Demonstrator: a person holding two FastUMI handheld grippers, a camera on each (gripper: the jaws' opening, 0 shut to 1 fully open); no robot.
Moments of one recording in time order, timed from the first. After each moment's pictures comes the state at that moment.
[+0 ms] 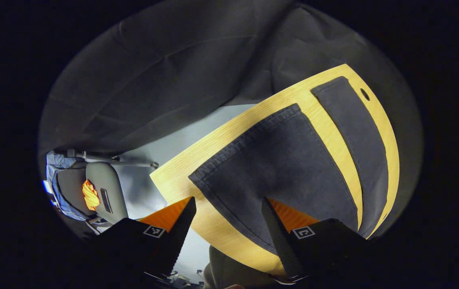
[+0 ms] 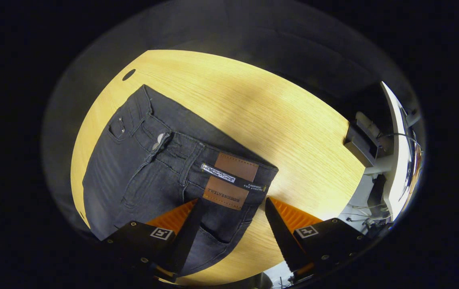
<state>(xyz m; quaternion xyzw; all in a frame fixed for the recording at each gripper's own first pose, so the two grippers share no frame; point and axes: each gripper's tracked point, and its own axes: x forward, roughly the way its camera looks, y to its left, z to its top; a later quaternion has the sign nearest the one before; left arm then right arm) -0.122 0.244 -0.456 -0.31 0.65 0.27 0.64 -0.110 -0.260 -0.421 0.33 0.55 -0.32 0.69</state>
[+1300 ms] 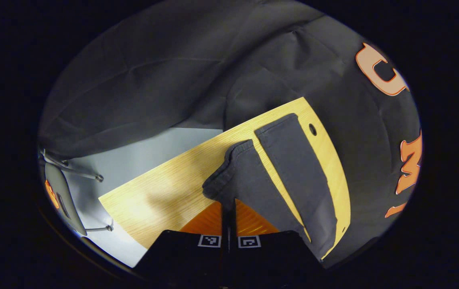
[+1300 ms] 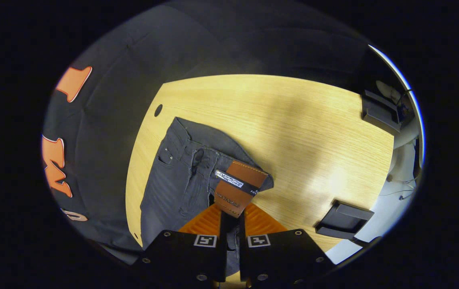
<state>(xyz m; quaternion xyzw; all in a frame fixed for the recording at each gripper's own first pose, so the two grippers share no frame) -0.019 0.245 -0.409 -0.43 0.48 0.17 0.74 -0.082 -0.242 -0.371 0.52 0.39 -0.25 0.72</state>
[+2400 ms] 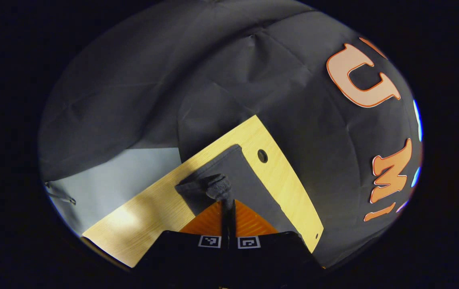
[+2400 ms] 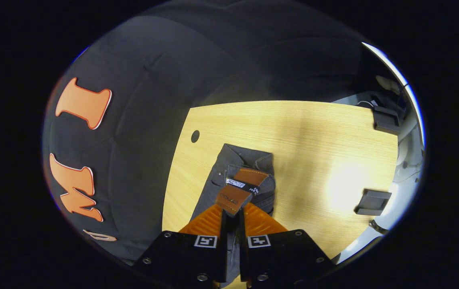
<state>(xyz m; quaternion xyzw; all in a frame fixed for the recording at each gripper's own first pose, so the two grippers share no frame) 0.153 0.251 -0.347 -0.45 0.41 0.08 0.79 0.000 -0.253 -0.273 0.57 0.31 -0.26 0.71</state>
